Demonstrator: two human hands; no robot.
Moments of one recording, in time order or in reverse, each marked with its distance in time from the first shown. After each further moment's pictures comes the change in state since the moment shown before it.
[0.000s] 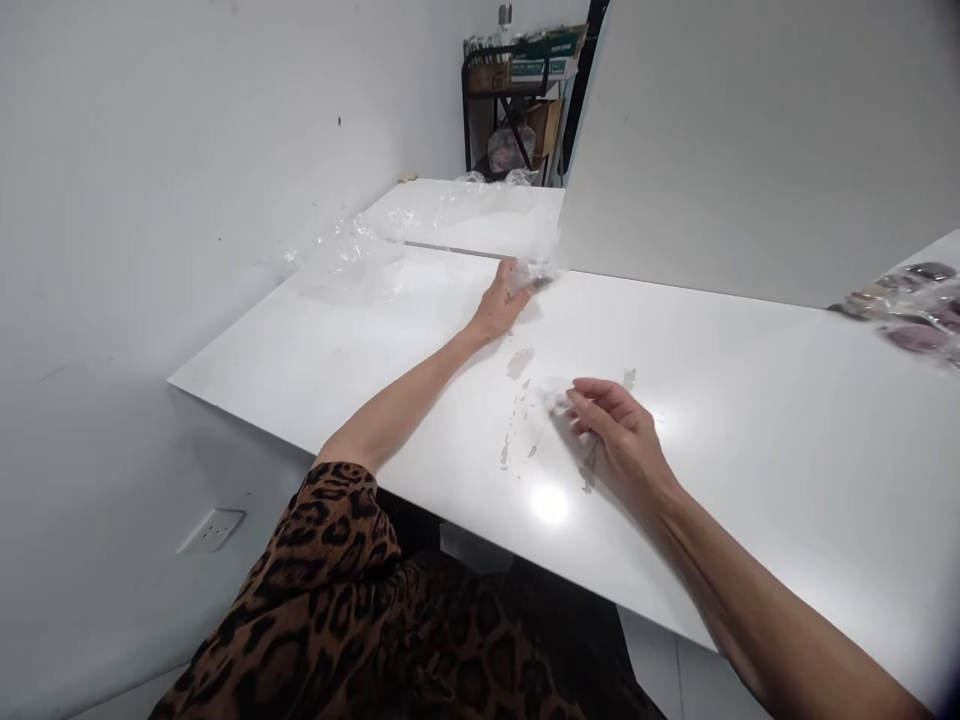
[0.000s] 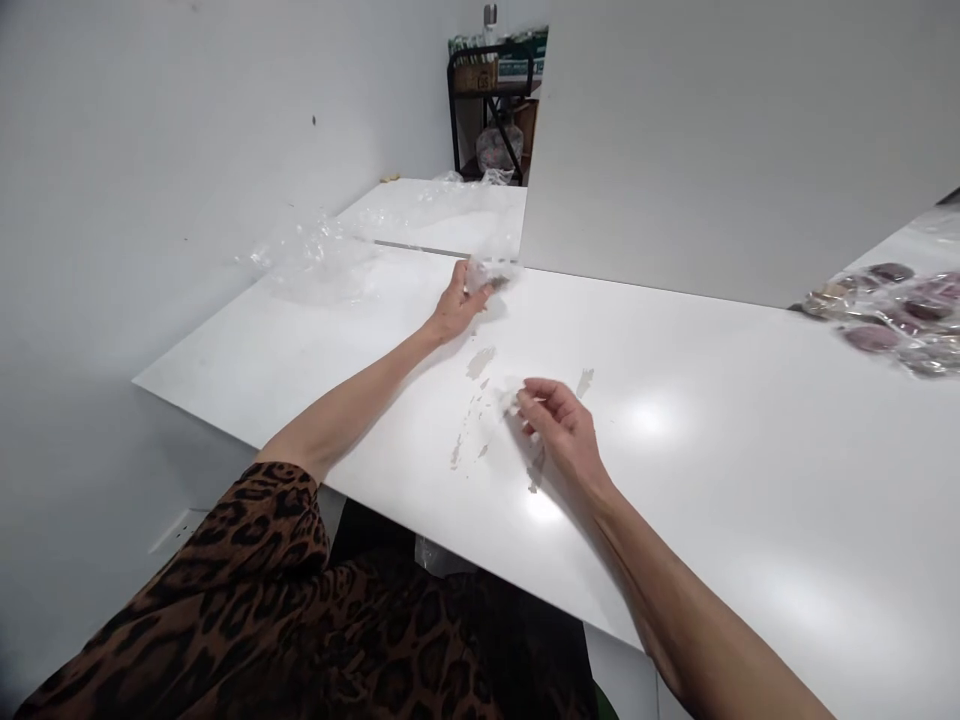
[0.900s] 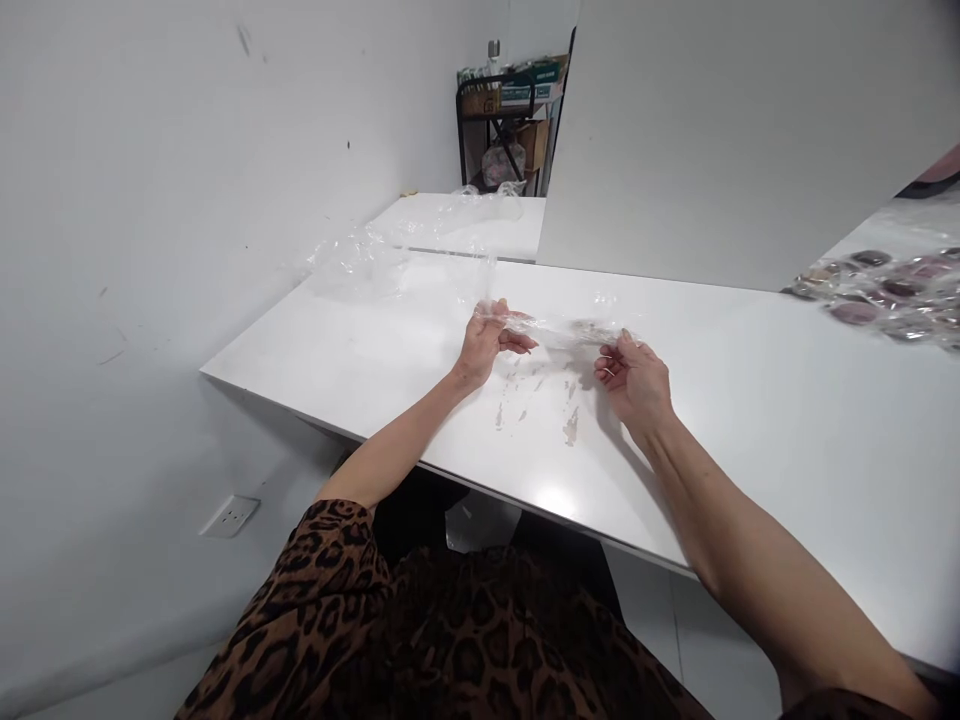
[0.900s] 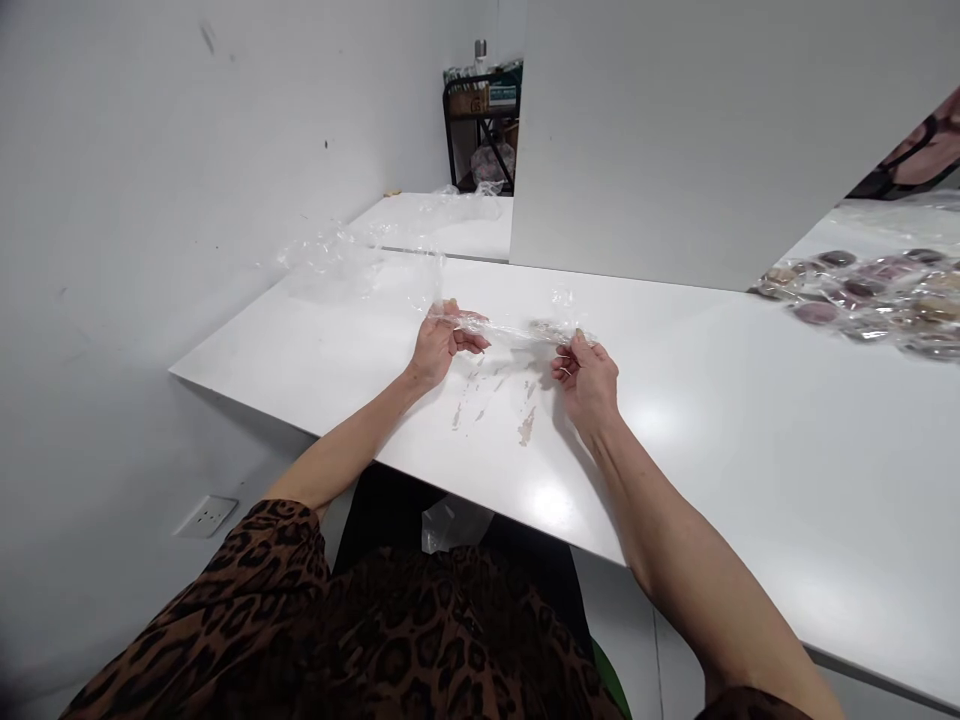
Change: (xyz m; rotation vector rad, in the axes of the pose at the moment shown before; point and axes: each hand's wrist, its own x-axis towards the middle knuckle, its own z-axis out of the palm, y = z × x) left_hand -0.116 0.069 0.009 -0.791 0.067 -0.114; right_hand 0.035 -0.010 -0.027 0.502 0.320 0.010
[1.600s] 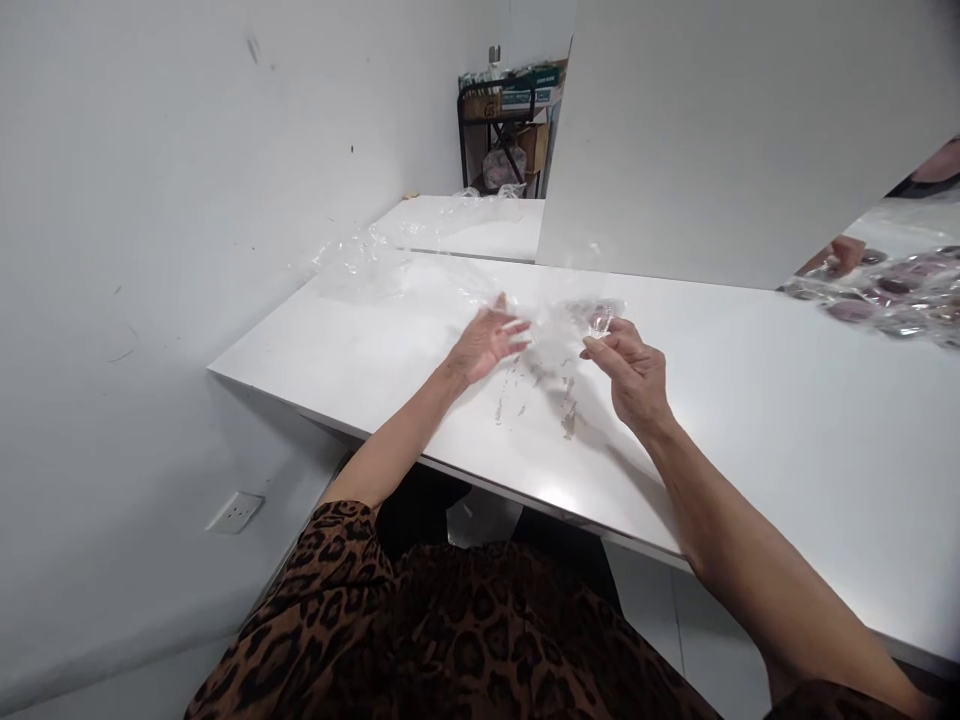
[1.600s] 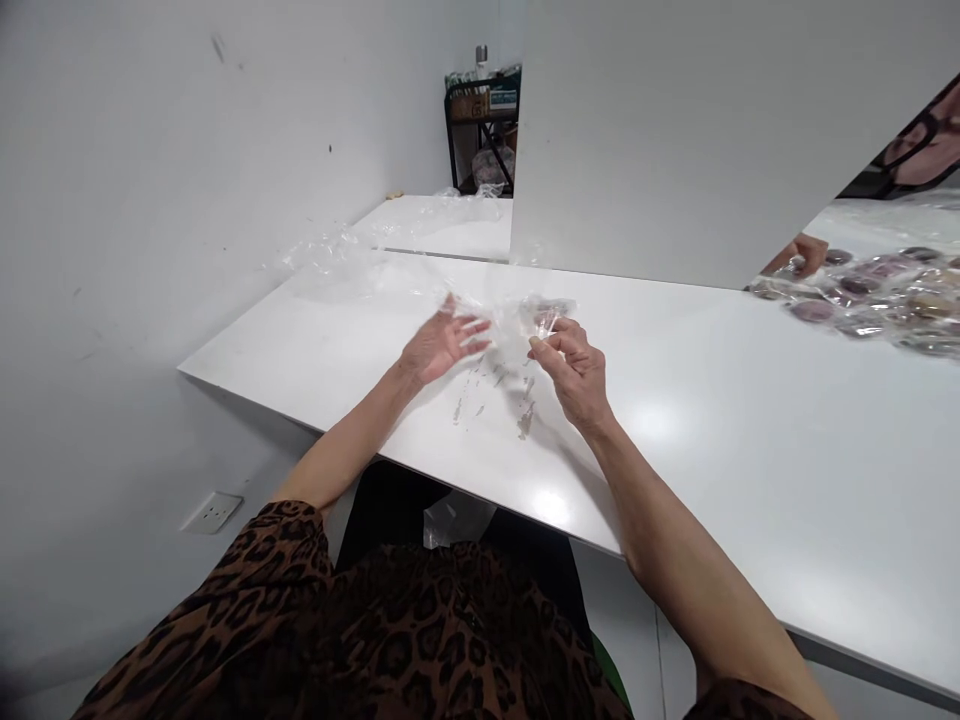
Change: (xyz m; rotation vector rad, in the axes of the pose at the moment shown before) left_hand -0.005 0.016 0.000 -0.354 0.065 -0.313; right_hand -0.023 -0.005 0.003 -0.504 -0.373 -0.651
